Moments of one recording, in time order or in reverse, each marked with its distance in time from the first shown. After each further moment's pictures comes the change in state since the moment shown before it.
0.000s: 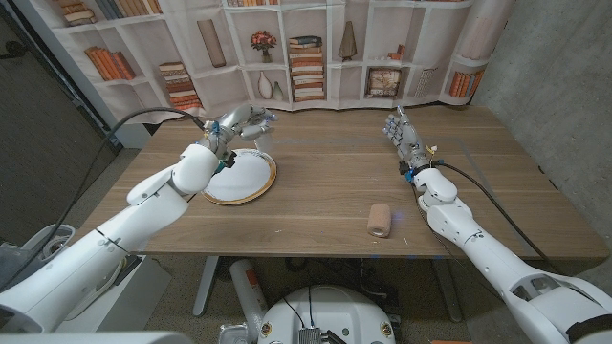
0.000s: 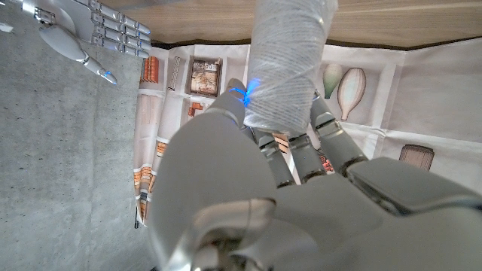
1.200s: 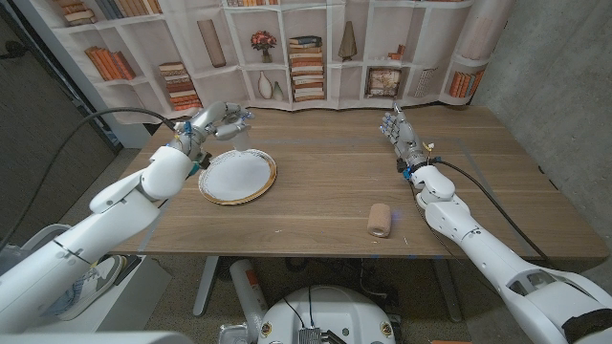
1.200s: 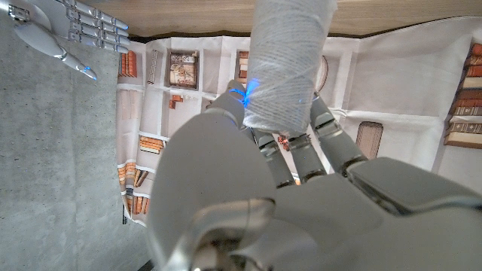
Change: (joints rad) left arm 0.149 0.062 -0.168 -0.025 -0.034 -0.021 0.042; left_hand -0.010 -0.005 0.018 0.018 0.004 0.011 -0.011 -0.008 0.000 0.009 -0.009 -0.007 0.005 0.002 -0.002 -0.002 0.009 -0.006 -0.002 0.006 0.000; right arm 0.025 0.013 -0.010 0.024 0.002 0.002 0.021; right_hand 0.000 0.000 -0.003 -0.003 0.000 0.004 0.004 0.000 0.000 0.000 0.000 0.000 0.000 0.004 -0.004 0.000 0.000 0.014 -0.003 0.000 0.000
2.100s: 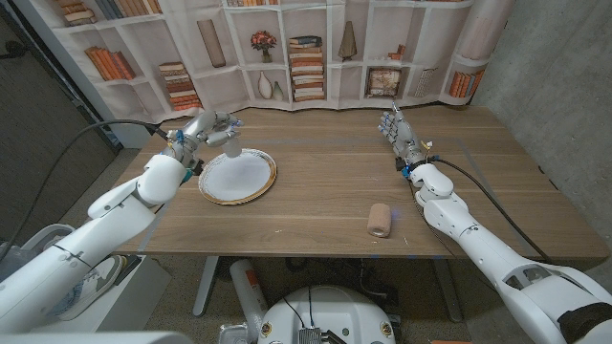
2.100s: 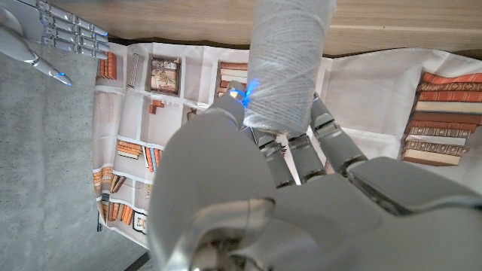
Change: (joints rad) left arm -0.007 -0.027 0.007 0.106 -0.017 -0.042 0.014; left_hand -0.001 0.001 0.000 0.000 -0.001 0.005 -0.005 0.000 0.000 0.002 -0.002 -0.004 0.005 0.000 0.000 -0.008 0.007 -0.014 -0.004 0.000 0.000; right arm 0.023 0.010 -0.006 0.032 -0.002 -0.003 0.017; right_hand 0.000 0.000 -0.003 -0.003 0.000 0.000 0.000 0.000 0.000 0.000 0.000 0.000 0.000 0.002 -0.002 0.000 0.002 0.000 0.000 0.000 0.000
